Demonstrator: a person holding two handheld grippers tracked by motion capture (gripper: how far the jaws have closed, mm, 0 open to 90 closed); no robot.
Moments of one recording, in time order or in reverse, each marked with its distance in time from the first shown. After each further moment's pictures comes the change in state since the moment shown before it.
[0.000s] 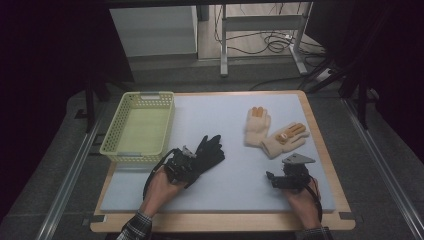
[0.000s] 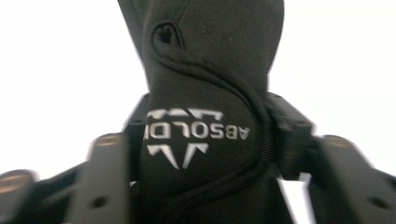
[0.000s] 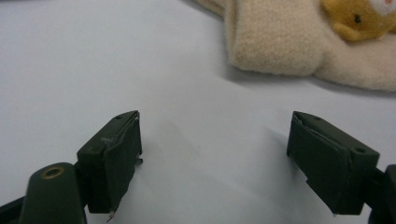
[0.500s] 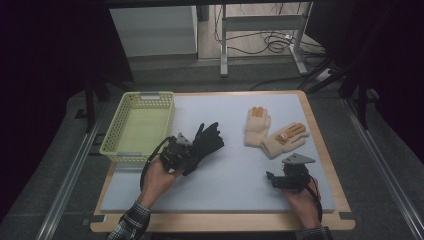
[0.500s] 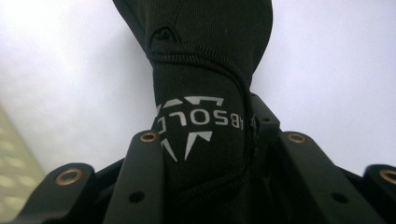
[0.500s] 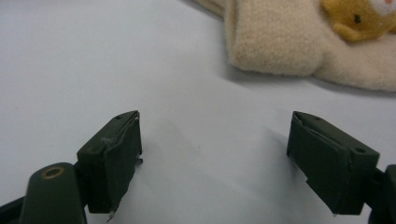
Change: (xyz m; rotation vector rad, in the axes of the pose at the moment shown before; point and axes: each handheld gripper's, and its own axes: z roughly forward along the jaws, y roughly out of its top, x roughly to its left) left arm 0.008 0.028 -0.039 -0.105 0.049 0.021; right arm 0.000 0.000 0.000 0.000 0.001 -0.001
